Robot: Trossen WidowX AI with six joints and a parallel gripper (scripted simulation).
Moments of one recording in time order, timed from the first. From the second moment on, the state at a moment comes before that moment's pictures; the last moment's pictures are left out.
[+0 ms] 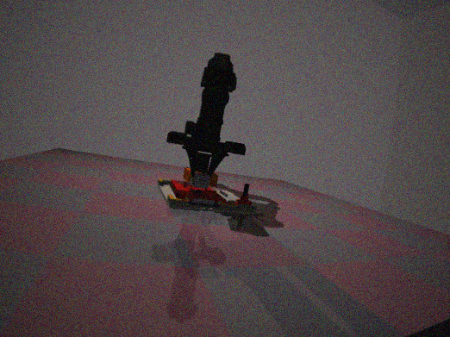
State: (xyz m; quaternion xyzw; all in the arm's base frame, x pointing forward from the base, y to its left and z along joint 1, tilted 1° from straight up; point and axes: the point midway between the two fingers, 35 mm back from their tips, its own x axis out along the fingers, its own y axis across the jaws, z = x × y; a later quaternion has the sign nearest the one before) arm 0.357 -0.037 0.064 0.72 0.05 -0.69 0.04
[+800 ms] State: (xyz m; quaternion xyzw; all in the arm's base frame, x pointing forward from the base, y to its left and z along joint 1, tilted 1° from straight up) arm 0.357 -0.037 0.057 0.72 0.04 -0.69 0.04
